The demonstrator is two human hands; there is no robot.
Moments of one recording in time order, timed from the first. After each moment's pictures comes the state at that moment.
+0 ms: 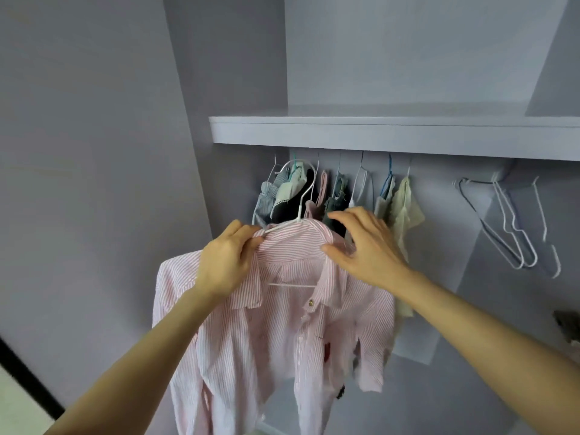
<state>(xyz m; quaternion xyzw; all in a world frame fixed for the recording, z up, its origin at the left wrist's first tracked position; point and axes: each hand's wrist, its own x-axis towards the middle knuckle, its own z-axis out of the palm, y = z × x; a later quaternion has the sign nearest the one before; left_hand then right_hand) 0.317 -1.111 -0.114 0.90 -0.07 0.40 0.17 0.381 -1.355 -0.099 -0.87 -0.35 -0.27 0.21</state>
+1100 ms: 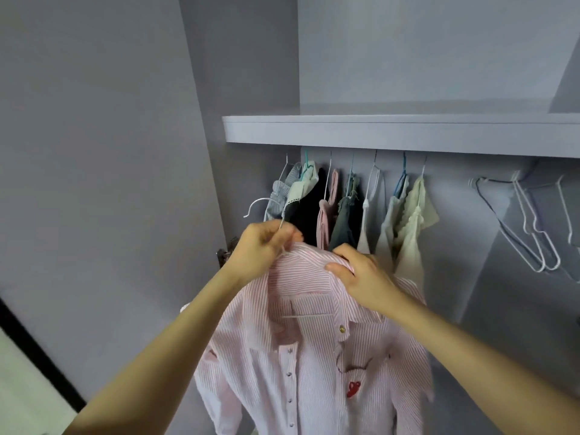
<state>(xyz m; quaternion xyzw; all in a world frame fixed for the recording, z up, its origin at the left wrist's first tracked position) 0.321 -1.134 -0.093 0.85 -0.07 0.19 0.49 0.376 -1.337 -0.142 -0.87 -0.35 -0.14 0.32</state>
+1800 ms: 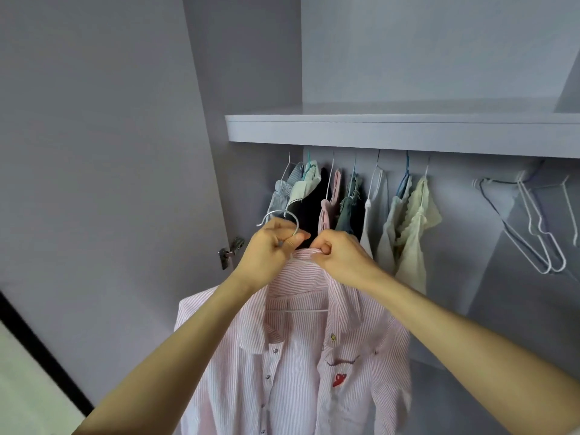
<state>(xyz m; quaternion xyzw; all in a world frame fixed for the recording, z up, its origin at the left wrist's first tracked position) 0.323 -1.141 -0.098 0.87 -0.09 0.23 0.42 0.370 -1.297 -0.100 -0.87 -0.31 -0.06 0.39</state>
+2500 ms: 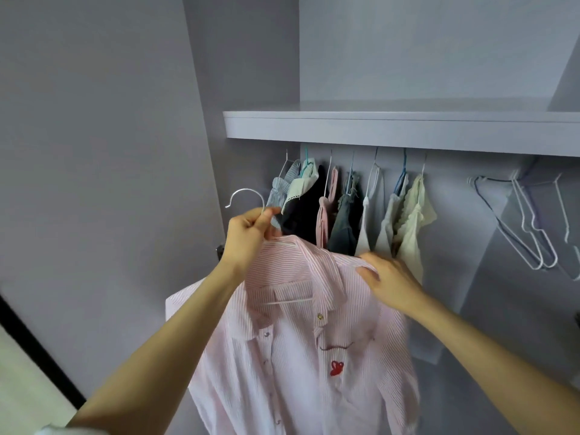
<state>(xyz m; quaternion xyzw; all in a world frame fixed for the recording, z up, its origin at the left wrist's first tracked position) 0.327 -1.125 -0.092 0.74 0.01 0.27 0.62 0.395 -1.371 -0.161 -0.90 -0.32 -0.15 0.26</state>
